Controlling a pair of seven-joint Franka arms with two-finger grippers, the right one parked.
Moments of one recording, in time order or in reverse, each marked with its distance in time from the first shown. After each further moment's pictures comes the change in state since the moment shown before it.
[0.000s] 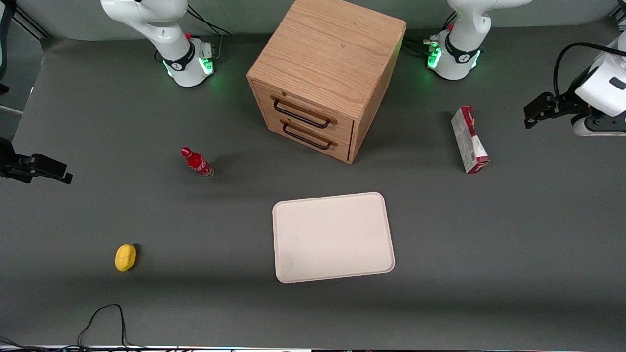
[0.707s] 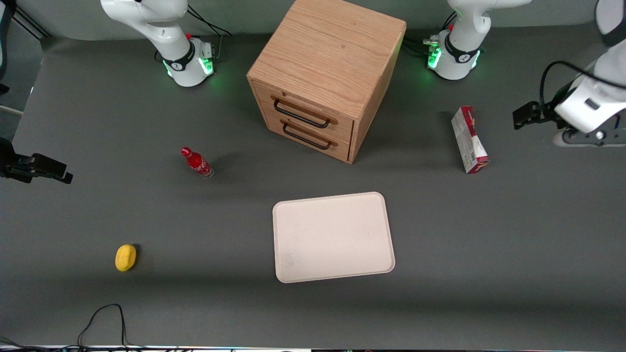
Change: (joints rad) arm 0.004 0.000 0.024 -0.201 0.001 0.070 -0.001
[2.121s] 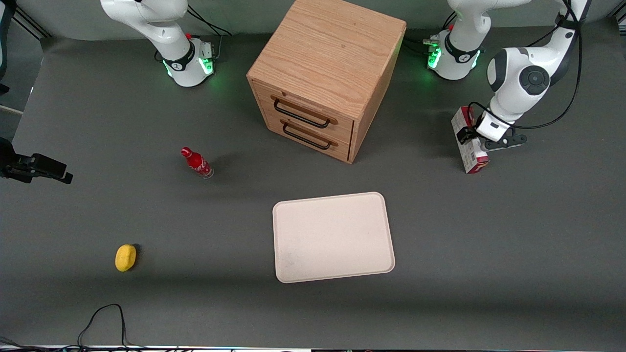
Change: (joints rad) arm 0.022 0.021 0.010 -0.896 -0.001 1.019 -0.168
